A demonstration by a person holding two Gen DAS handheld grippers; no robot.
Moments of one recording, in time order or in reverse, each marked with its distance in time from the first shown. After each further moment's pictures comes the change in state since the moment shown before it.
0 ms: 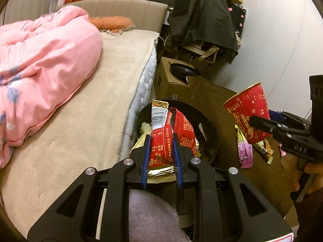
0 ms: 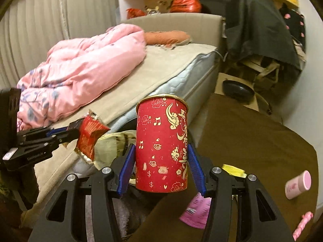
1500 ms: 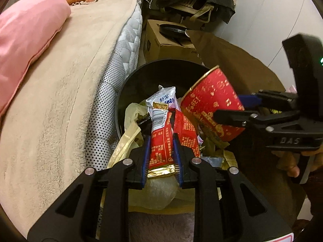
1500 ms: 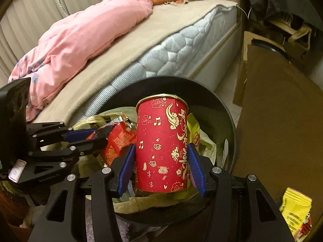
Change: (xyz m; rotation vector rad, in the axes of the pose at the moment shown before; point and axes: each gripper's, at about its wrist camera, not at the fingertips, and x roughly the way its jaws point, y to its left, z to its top) left arm 0.134 0.003 -0.004 0.135 0.250 -0.046; right arm 0.161 -0.031 -0.018 0.082 0.265 0.182
